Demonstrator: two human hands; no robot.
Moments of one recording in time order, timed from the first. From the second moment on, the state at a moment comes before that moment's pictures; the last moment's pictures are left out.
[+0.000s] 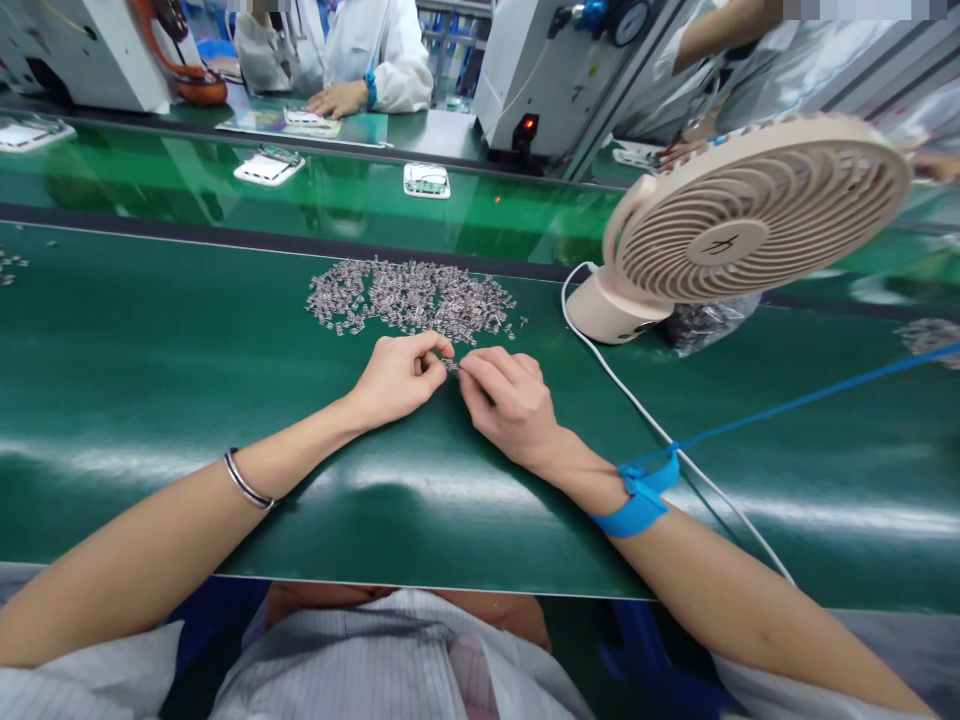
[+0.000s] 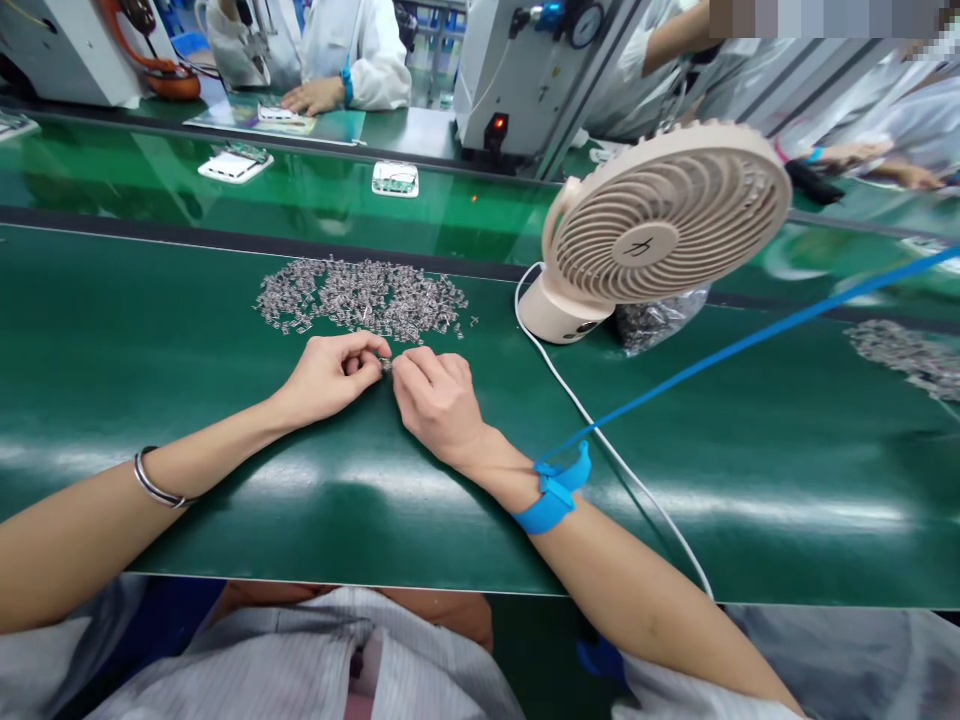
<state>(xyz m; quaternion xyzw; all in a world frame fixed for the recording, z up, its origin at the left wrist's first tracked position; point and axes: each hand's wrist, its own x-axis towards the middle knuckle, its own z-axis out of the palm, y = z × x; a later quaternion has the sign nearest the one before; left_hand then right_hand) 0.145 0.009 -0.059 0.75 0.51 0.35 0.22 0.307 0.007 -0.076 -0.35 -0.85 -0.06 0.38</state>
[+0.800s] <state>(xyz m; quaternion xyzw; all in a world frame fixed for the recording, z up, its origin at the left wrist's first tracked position) 0.153 -0.012 -0.062 0.87 0.43 0.26 0.02 0.314 0.005 -0.052 -0.45 -0.69 0.47 0.32</state>
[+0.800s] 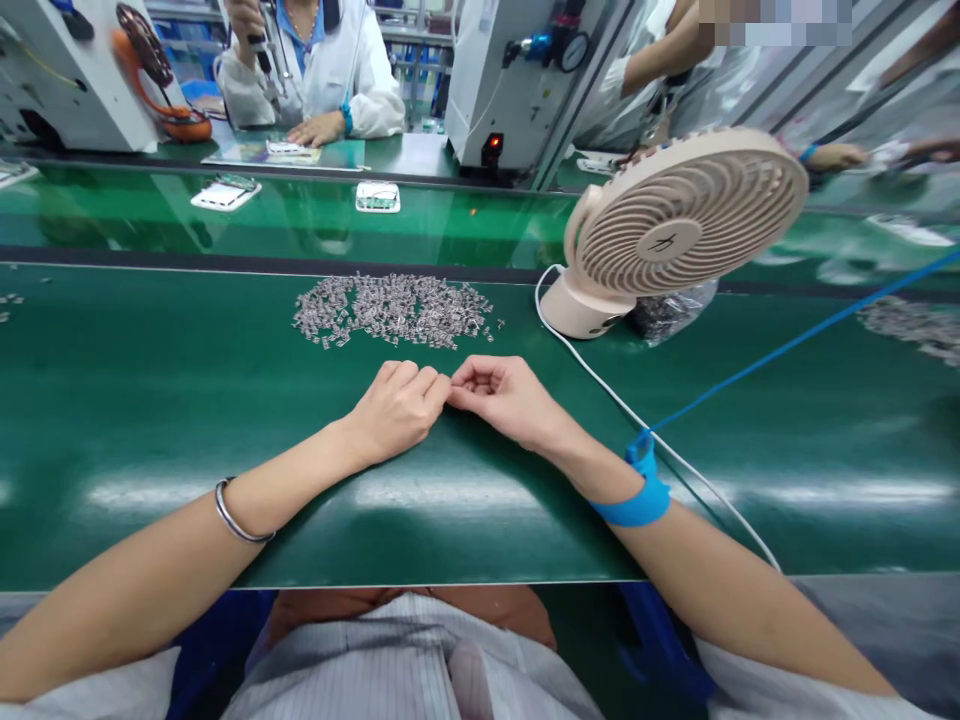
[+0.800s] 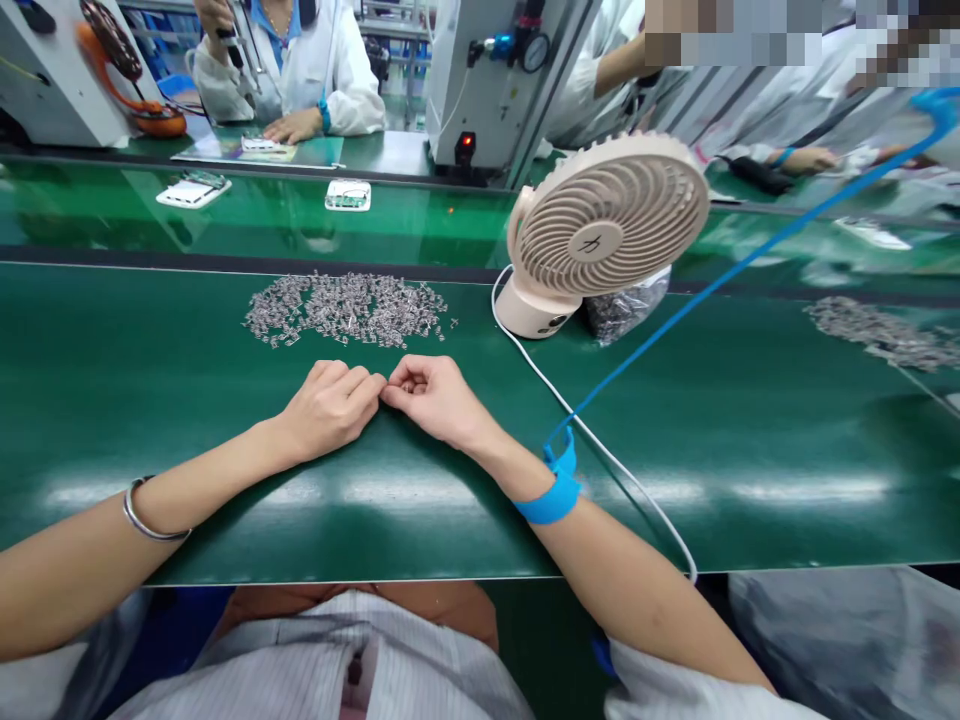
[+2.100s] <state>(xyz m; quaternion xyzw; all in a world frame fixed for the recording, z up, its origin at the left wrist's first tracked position) 0.154 -0.034 -0.044 0.84 0.40 0.36 0.01 0.307 -0.019 -0.042 -0.38 -0.54 0.62 0.41</state>
